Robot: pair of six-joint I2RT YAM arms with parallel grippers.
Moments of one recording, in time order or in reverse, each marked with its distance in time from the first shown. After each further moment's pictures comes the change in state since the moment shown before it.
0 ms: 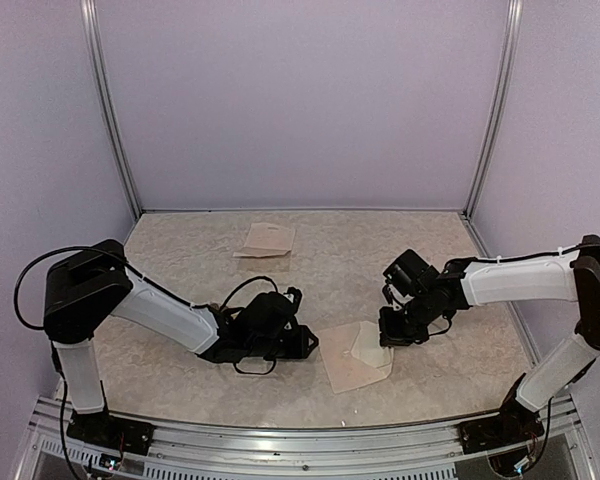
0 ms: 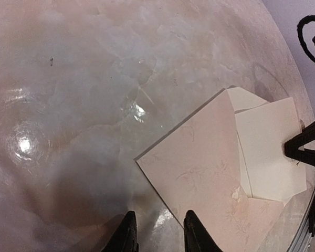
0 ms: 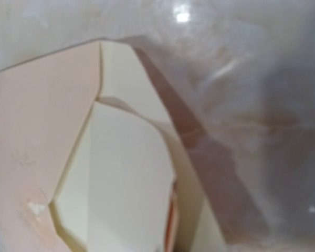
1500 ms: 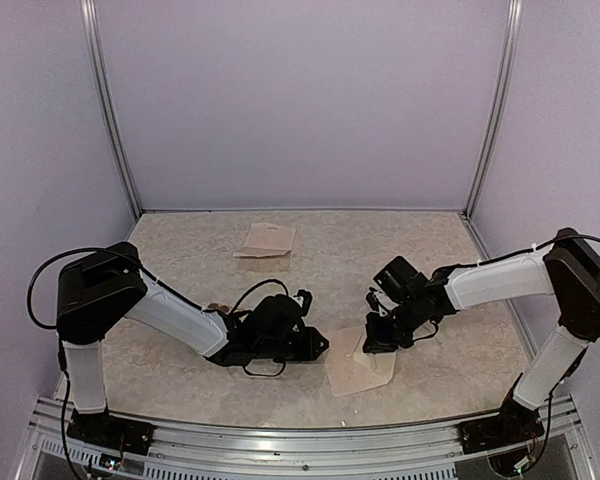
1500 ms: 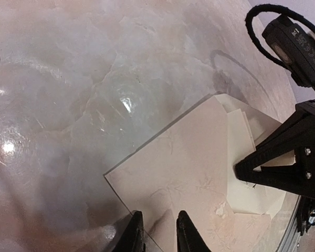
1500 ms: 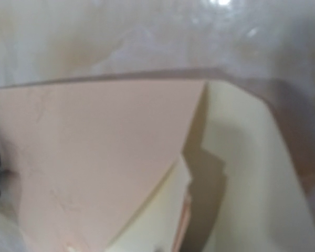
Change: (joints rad) left arm -0.017 0.067 0.037 0.086 0.055 -0.019; right arm 0.014 0.116 -0.008 0.161 -0.143 -0.014
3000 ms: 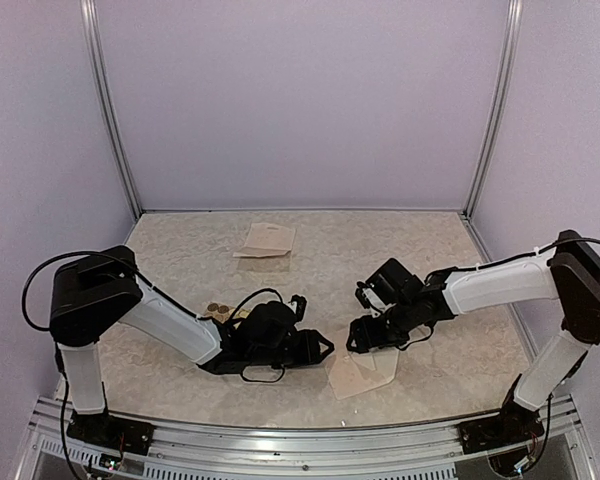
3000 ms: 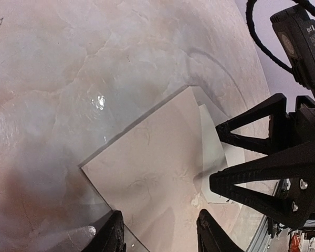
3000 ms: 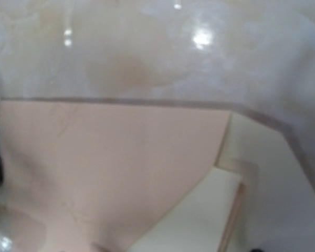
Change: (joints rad) left arm -0.026 -0.032 -0.076 0.103 0.017 -0.157; right arm 0.071 -0.018 0.009 0.023 0.145 -0.149
